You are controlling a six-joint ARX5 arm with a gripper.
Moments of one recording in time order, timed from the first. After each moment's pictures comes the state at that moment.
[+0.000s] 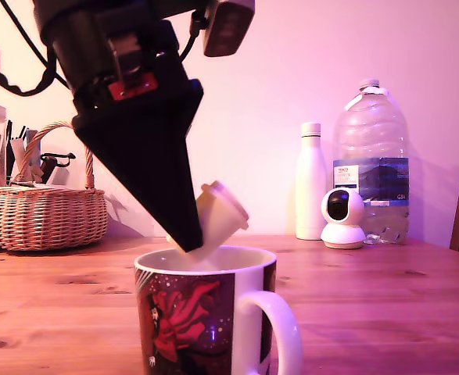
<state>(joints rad) -0.96 1.49 1.04 -0.76 0.17 0.32</state>
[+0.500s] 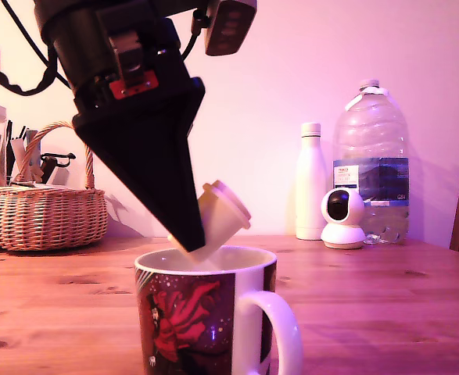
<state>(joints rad) -0.97 1.49 1.04 -0.75 0.18 0.32</state>
